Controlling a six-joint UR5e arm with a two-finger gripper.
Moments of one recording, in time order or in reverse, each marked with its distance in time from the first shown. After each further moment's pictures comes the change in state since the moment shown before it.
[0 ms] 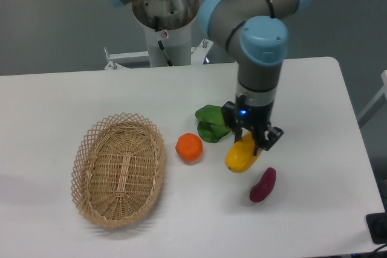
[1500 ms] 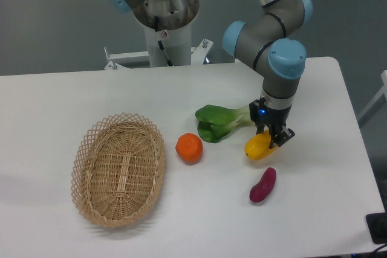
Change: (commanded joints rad) arm 0.103 -0.065 -0.245 0.259 0.006 0.267
